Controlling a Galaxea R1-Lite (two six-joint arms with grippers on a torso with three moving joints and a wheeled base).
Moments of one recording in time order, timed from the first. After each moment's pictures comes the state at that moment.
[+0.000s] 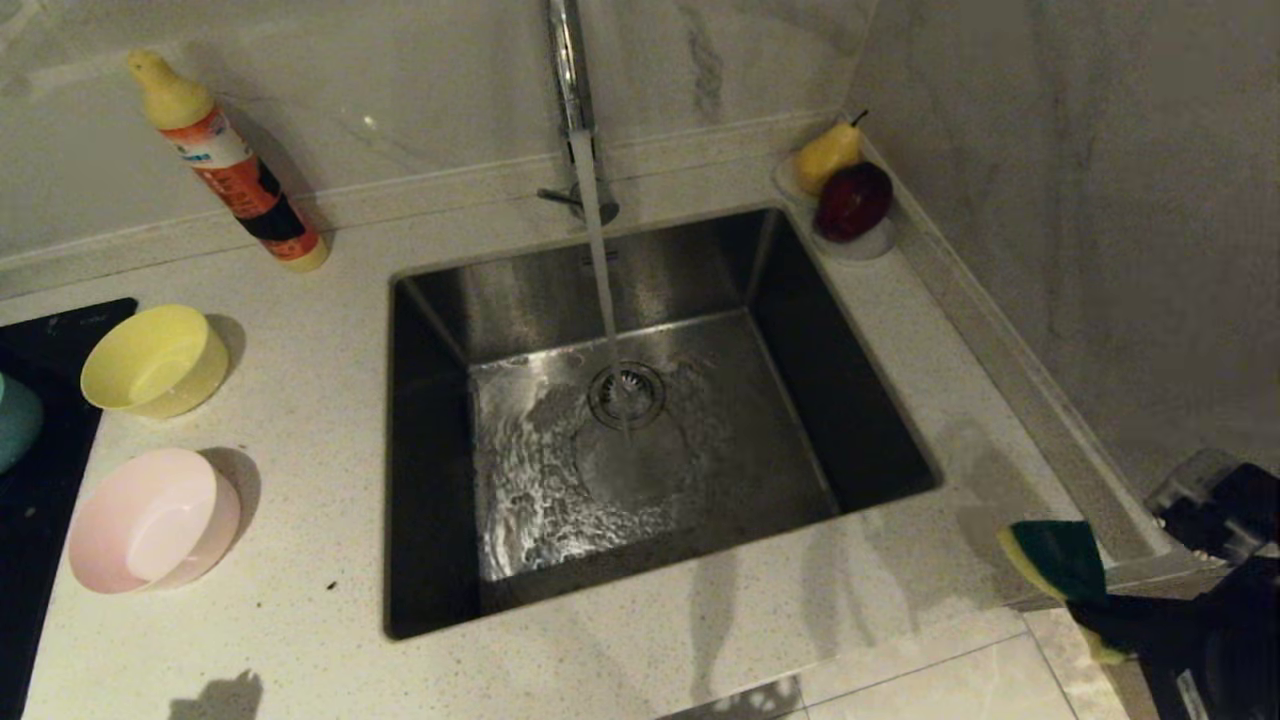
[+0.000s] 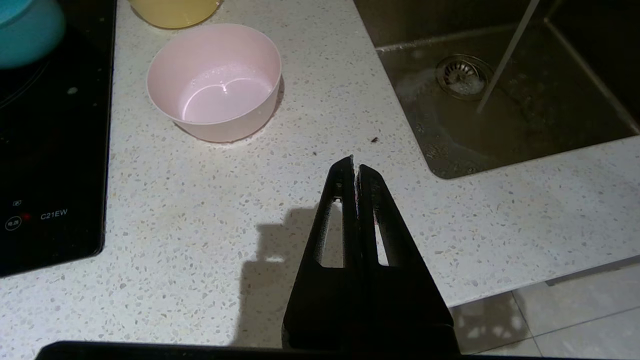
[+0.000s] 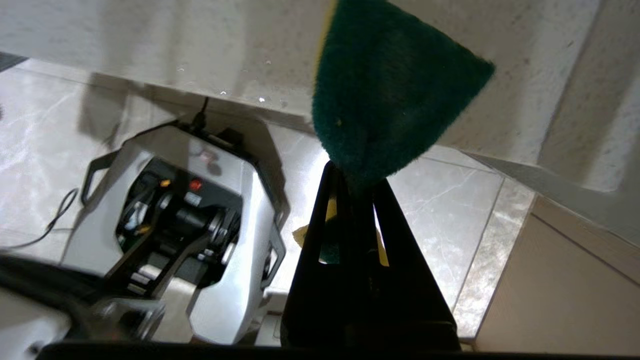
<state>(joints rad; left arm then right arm) -0.02 0.00 0.00 -0.12 0.00 0.04 0.47 1.12 -0.59 0.08 -0.16 -0.08</state>
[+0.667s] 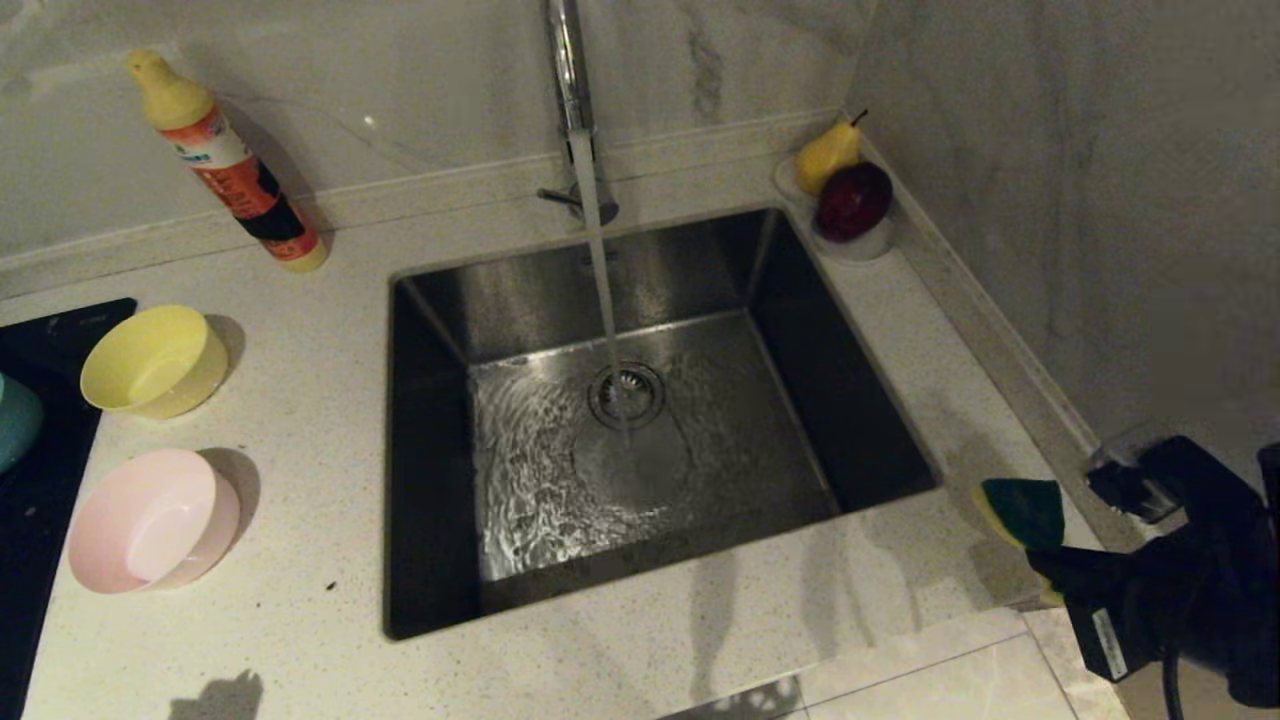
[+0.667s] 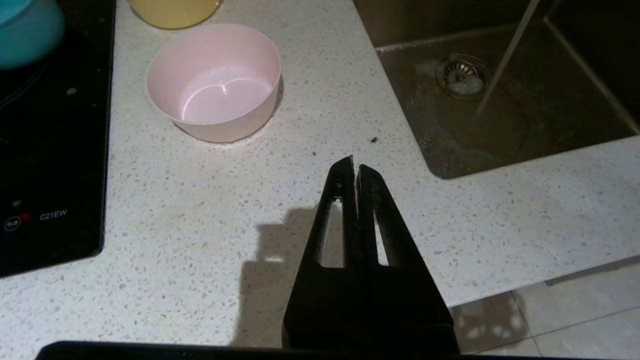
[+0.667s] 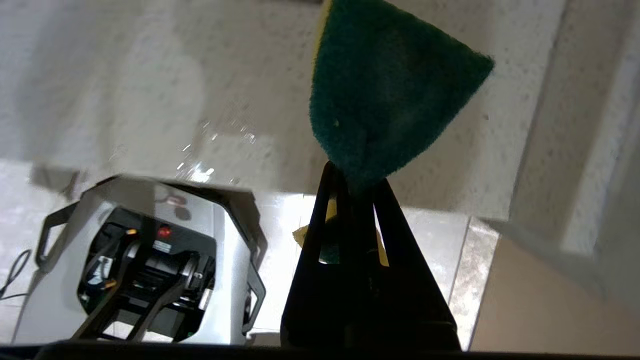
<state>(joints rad) -0.02 0.00 0.00 -0.12 0.00 0.04 0.45 1.26 -0.55 -0.18 -0.25 -0.09</state>
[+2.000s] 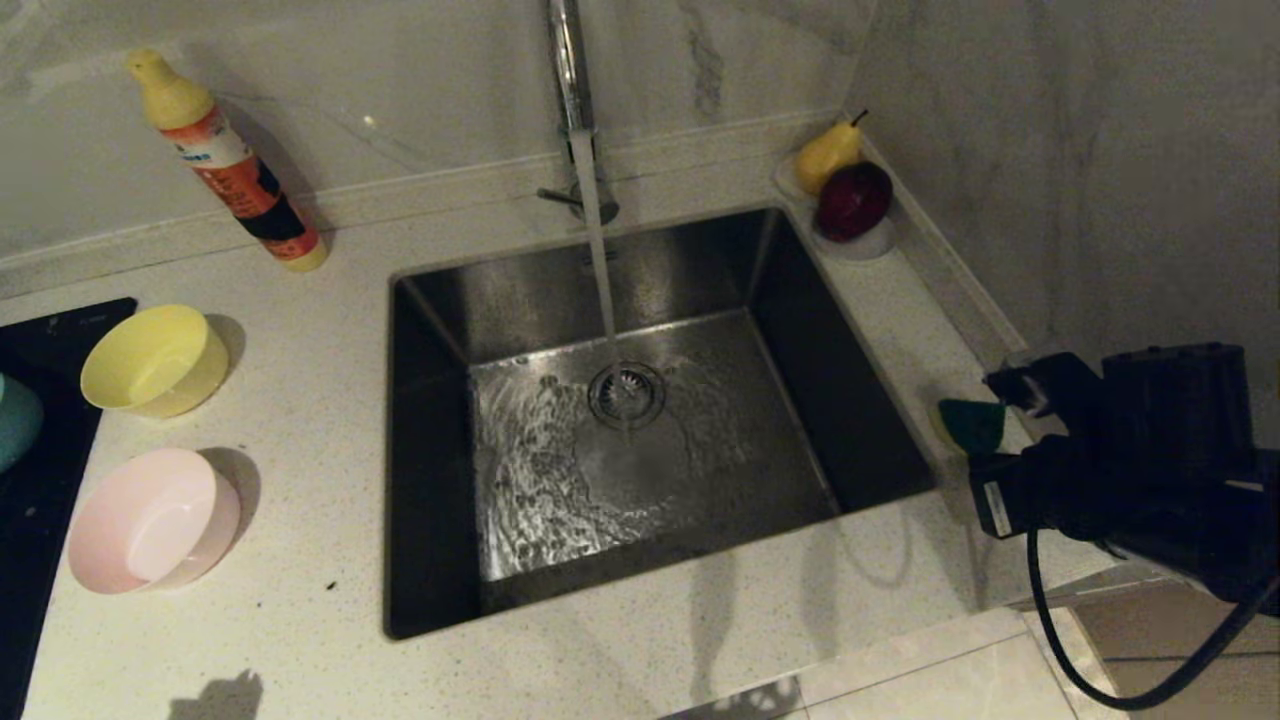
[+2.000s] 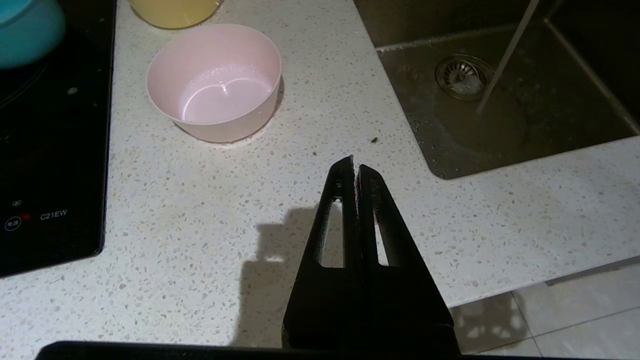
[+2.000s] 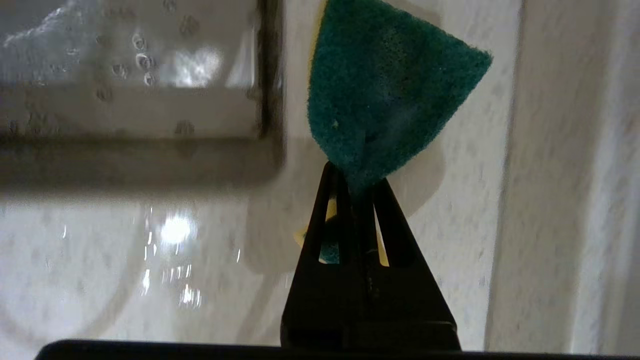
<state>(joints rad) -0.02 0.00 0.00 -0.12 0.00 0.04 0.34 1.58 -0.73 -0.40 -0.28 -0.10</state>
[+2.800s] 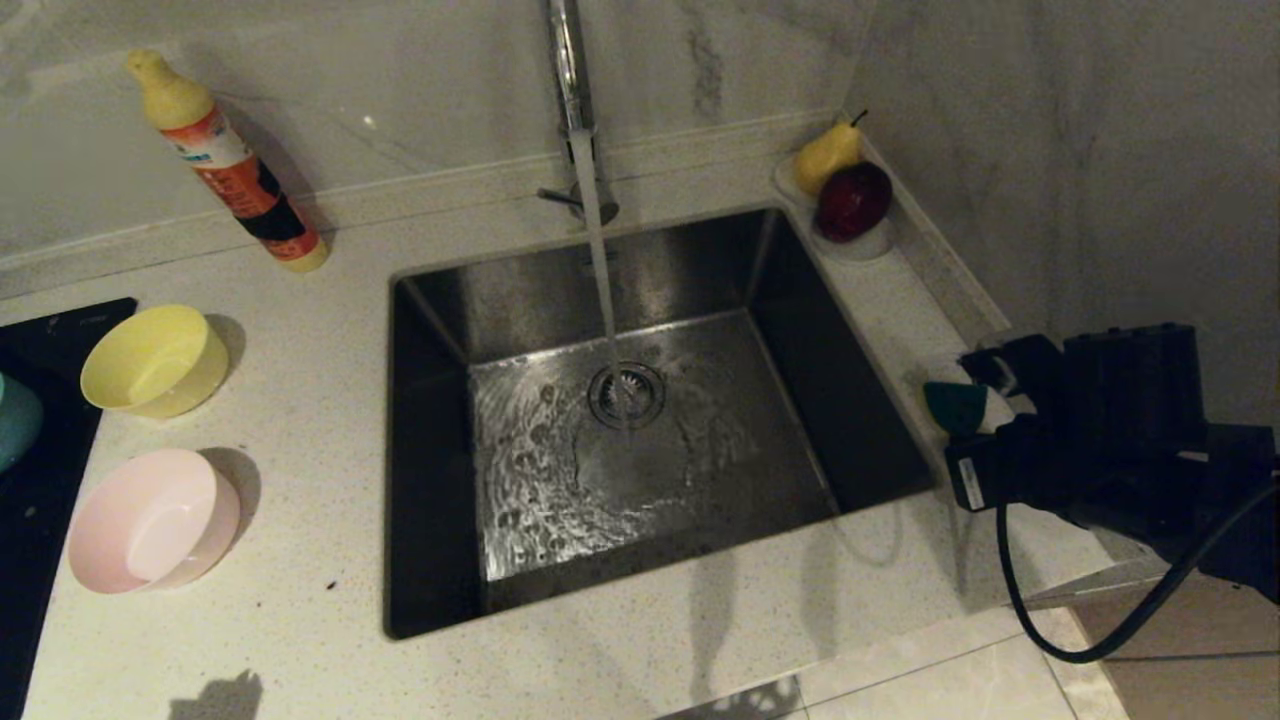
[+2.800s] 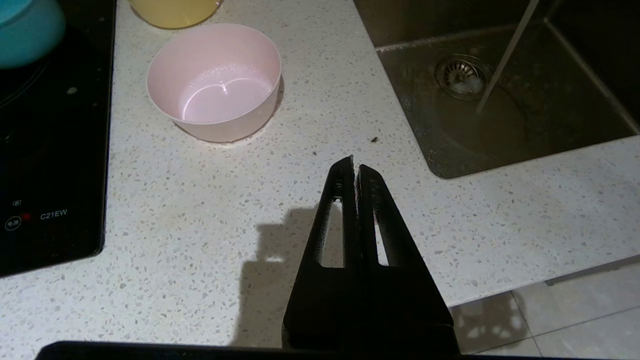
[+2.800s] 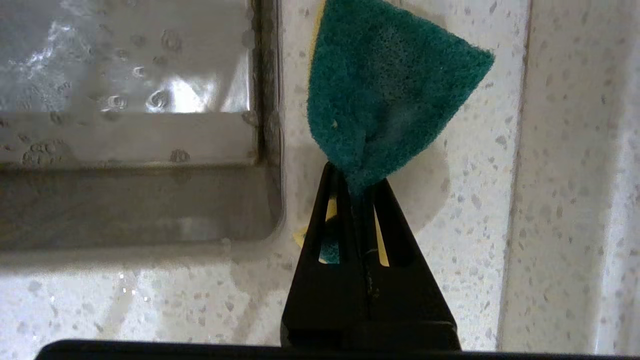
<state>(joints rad) -0.02 0.00 0.00 -0.12 0.00 0.04 0.34 1.65 -0.80 -0.41 -0.29 -0.10</state>
